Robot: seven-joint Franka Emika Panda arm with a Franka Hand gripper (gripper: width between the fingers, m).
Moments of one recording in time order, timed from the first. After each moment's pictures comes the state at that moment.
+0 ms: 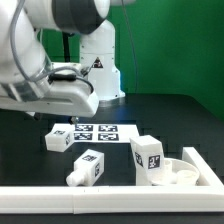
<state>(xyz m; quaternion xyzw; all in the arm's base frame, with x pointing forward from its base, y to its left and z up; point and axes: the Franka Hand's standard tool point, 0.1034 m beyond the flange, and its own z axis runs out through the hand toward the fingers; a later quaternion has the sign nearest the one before) 0.424 -0.103 0.054 -0.90 0.19 0.39 0.09</state>
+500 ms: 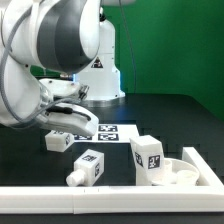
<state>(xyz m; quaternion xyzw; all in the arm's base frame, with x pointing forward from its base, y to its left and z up) 0.414 -0.098 0.033 -0.87 0.20 0.45 0.10</state>
